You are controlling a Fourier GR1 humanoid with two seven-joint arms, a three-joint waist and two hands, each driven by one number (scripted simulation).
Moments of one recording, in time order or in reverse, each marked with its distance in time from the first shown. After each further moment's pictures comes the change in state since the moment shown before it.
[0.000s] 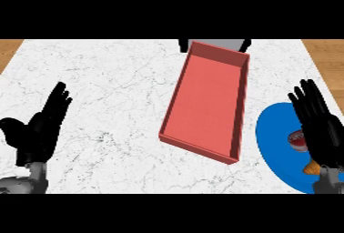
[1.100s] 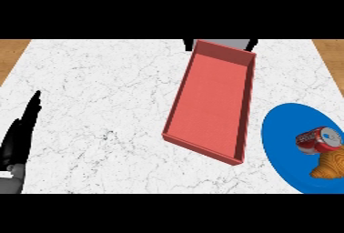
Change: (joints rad) left arm 0.011 0.123 0.046 0.230 -0.208 0.024 -0.112; right arm 0.045 -0.458 -0.166 0.576 0.282 0.493 -0.814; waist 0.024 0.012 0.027
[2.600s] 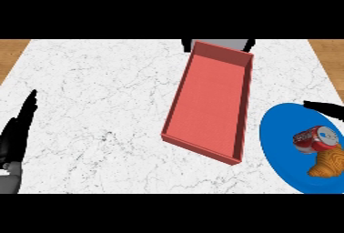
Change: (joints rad) left arm -0.015 -0.041 0.089 0.027 -0.063 -0.068 -0.004; right arm -0.377 -0.083 0.380 0.215 0.697 -0.019 0.067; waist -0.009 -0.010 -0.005
